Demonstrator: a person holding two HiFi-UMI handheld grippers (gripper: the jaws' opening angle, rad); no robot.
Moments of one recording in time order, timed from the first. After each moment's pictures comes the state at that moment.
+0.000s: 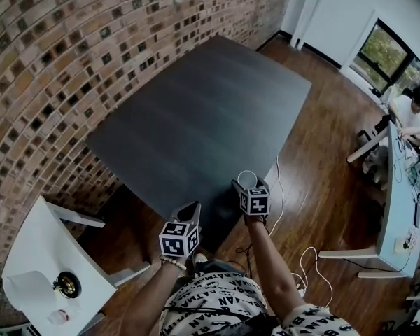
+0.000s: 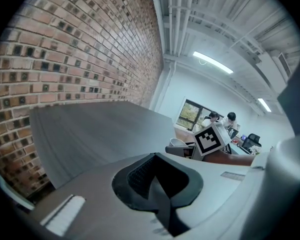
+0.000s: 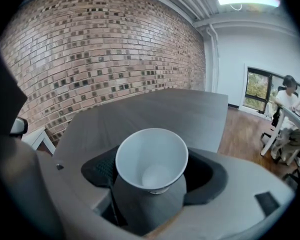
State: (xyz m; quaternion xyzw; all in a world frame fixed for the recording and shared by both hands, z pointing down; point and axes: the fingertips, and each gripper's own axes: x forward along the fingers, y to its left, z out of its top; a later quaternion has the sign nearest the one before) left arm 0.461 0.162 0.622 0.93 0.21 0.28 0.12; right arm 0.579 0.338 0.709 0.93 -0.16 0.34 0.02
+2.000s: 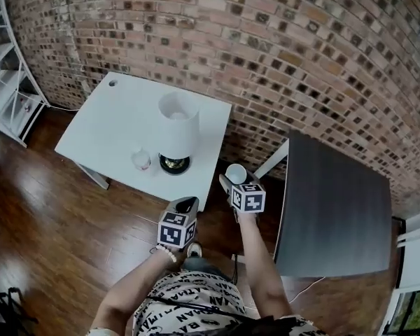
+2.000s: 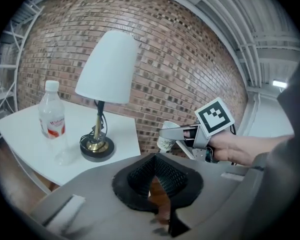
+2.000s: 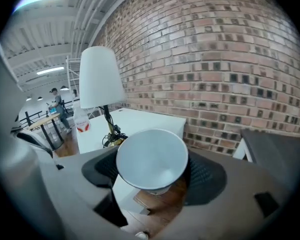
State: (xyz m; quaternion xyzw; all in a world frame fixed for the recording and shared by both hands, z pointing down) left arm 0.045 -0.175 0.601 0.91 -0.30 0.17 0.23; right arm 0.208 -0.238 0.619 0.65 -0.70 0.21 0.20
